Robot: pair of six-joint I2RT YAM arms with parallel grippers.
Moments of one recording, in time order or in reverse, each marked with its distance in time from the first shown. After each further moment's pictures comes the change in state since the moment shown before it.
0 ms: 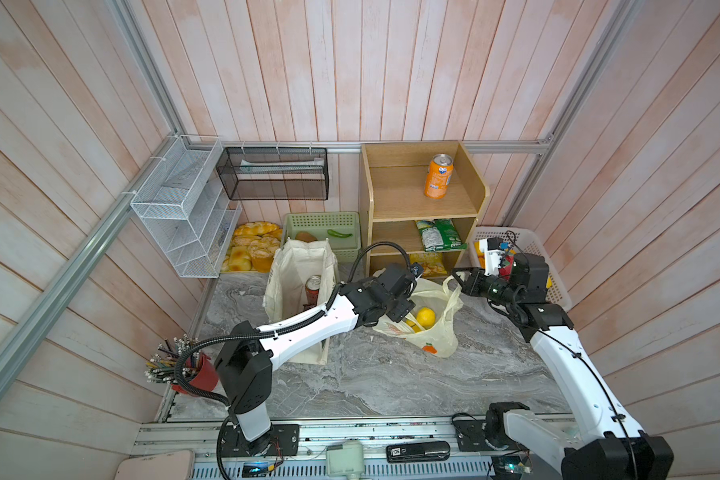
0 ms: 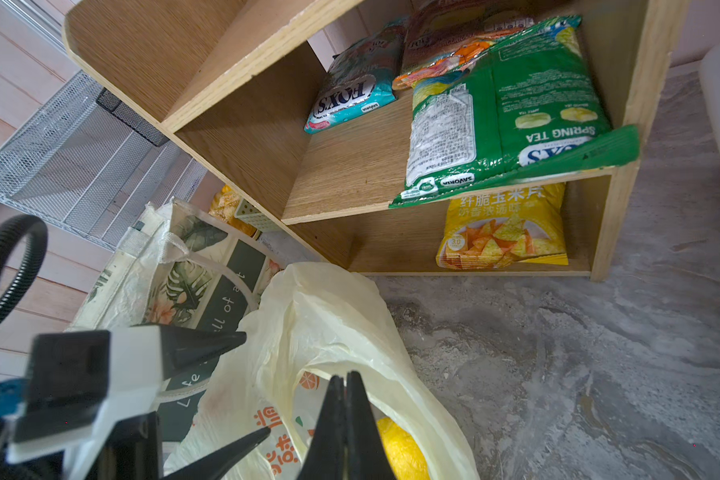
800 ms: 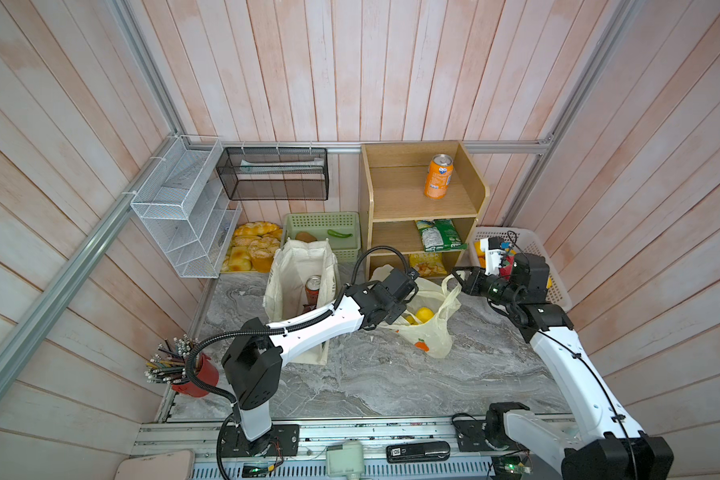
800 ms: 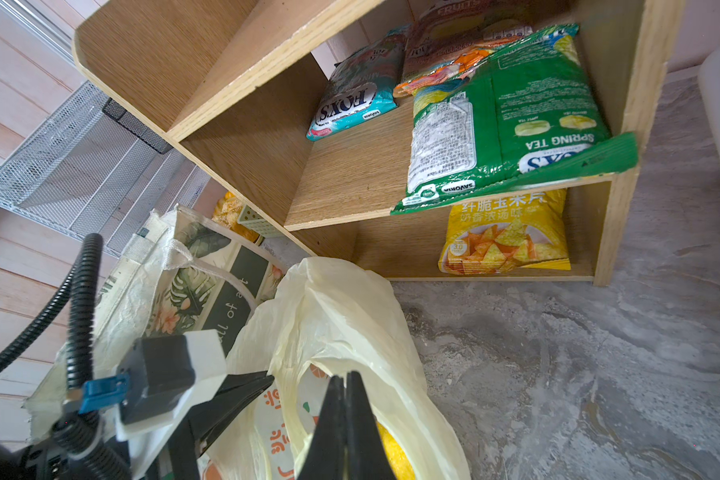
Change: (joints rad) left arm 0.008 -0.004 -0.023 -0.027 -0.080 -0.056; right arm -0.001 0.000 0.001 0.020 0.001 0.015
